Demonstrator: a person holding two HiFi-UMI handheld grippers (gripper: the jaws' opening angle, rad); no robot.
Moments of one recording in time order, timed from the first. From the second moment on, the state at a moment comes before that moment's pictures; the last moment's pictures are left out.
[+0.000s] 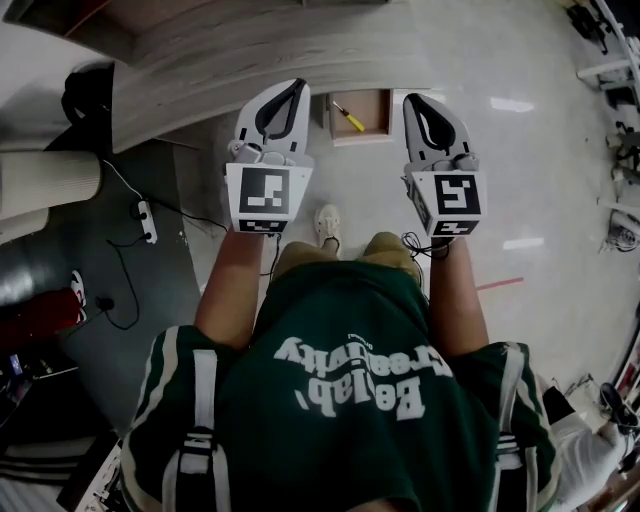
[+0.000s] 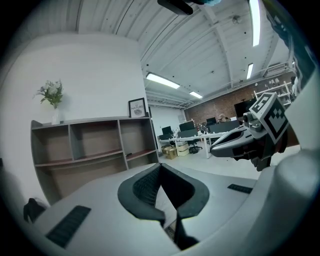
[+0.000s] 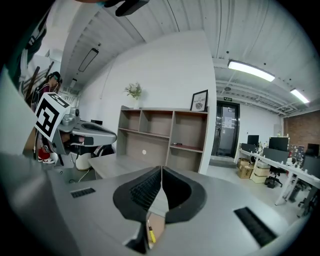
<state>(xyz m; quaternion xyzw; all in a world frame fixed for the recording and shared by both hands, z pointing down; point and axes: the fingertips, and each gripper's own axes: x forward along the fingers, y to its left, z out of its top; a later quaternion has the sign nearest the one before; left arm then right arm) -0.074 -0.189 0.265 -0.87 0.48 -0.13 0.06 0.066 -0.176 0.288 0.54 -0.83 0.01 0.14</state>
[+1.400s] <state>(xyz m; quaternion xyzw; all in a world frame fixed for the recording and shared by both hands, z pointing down) -0.056 -0.275 0.492 -0.85 0.51 -0.15 -0.02 0.039 -0.267 0.638 0.40 -0.86 0.09 0.31</state>
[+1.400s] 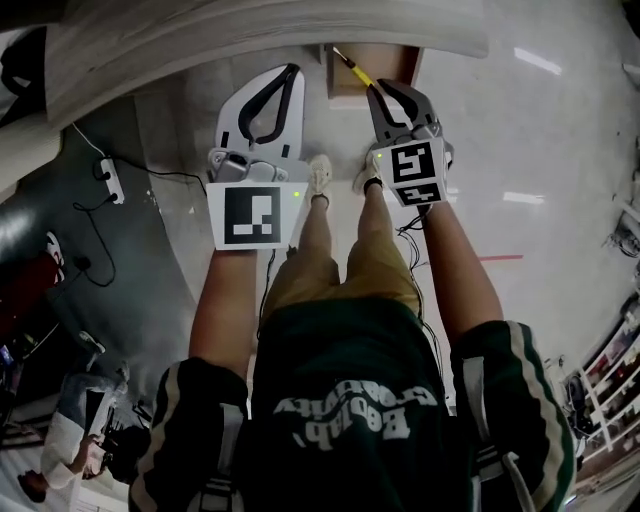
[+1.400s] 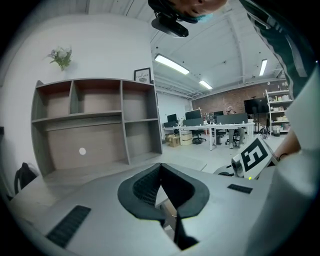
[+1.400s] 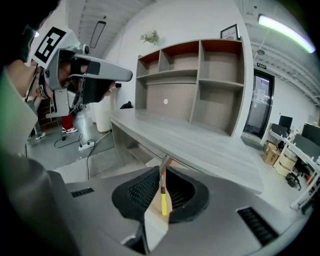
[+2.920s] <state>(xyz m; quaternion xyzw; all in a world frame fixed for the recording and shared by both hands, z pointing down) -0.080 -0.278 0.596 -0.82 0.54 -0.14 -0.09 0.017 -0.305 0.838 0.37 -0.81 0.09 0.44</state>
